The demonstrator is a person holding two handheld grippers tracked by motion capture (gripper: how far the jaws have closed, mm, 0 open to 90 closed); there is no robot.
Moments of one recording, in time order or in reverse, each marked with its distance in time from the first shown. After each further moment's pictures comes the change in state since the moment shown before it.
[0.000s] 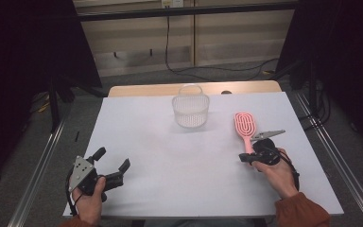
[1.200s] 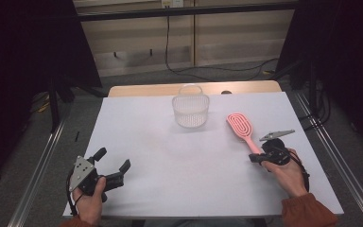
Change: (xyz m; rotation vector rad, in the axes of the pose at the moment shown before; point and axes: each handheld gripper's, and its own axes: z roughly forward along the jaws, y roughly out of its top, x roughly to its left) left arm 0.000 -0.001 0.000 0.010 -0.005 0.003; right arm -0.020 -0.010 -0.013 0.034 -0.056 0.022
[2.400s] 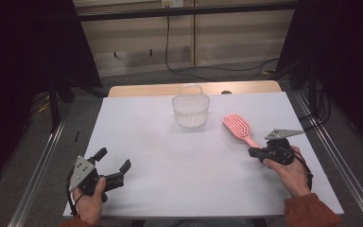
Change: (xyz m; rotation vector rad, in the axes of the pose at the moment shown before) left arm 0.000 0.000 0.000 0.003 -0.009 -0.004; right arm 0.000 0.002 -0.015 -0.180 0.028 -0.074
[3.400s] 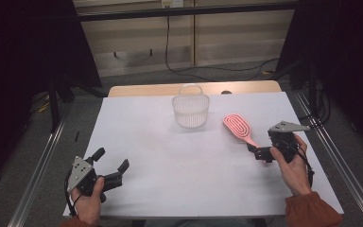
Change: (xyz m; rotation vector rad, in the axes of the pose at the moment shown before) left arm 0.002 0.000 -0.003 -0.008 0.014 -0.002; right arm -0.008 0.015 -0.007 -0.114 -0.175 0.024
